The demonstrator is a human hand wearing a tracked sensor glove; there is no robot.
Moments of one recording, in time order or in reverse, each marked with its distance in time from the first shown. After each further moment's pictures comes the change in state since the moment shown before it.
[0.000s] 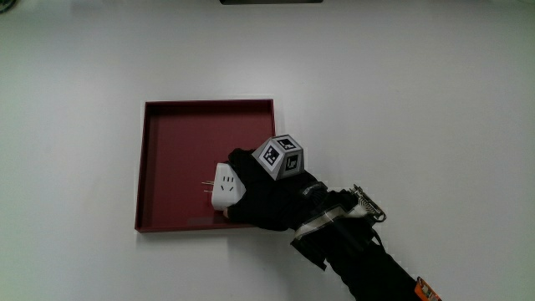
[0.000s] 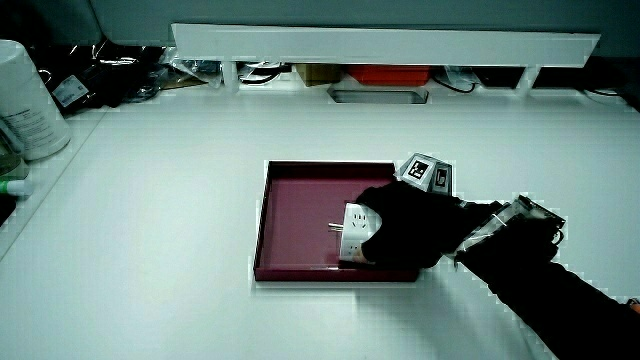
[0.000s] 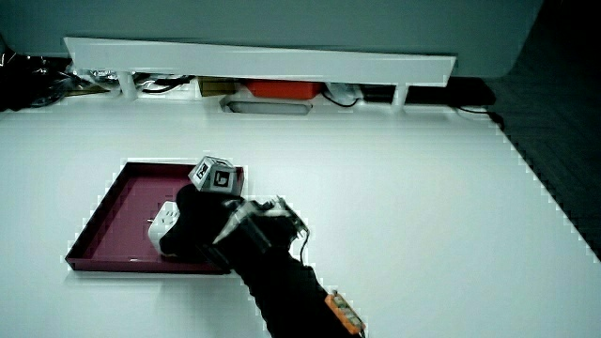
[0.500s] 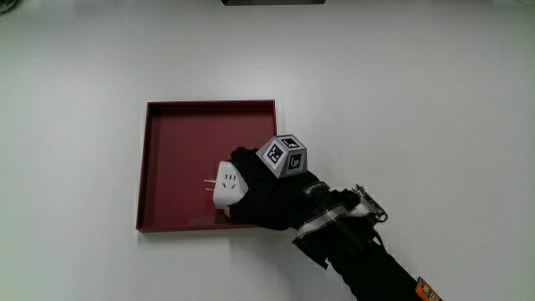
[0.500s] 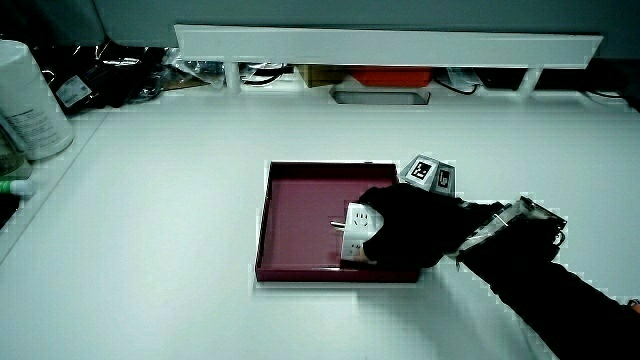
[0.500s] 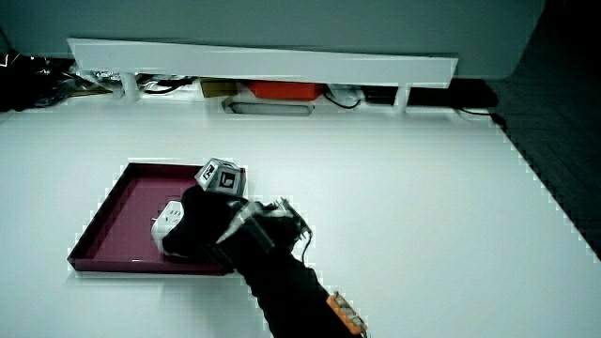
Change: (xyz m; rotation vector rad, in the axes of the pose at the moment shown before) arm 0.009 0.002 -0.001 -0.028 0.049 -0.025
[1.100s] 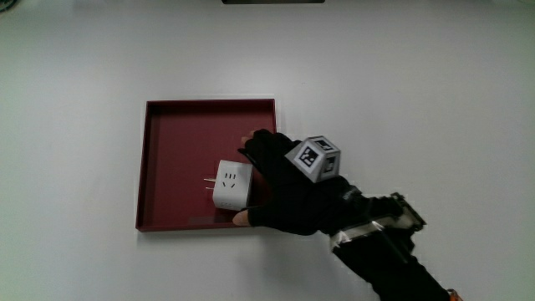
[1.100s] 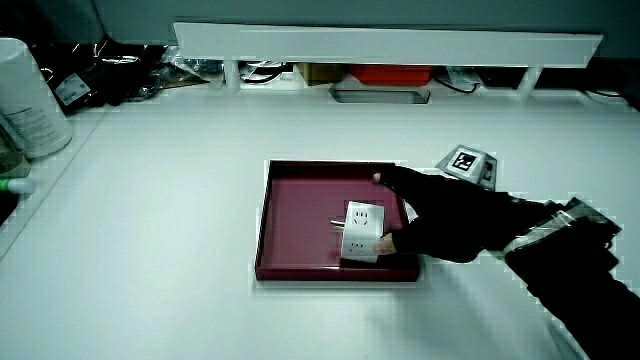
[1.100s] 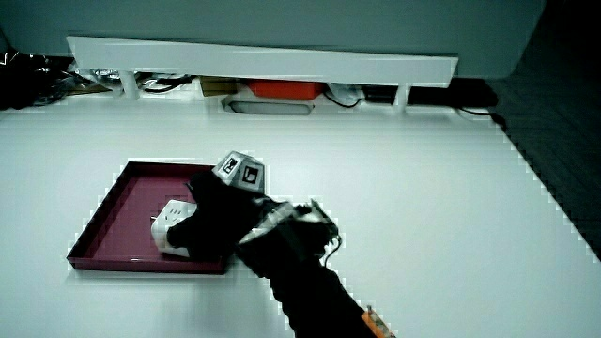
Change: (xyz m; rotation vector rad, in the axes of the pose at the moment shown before) arm 0.022 -0.034 0.017 -0.060 0.172 0.154
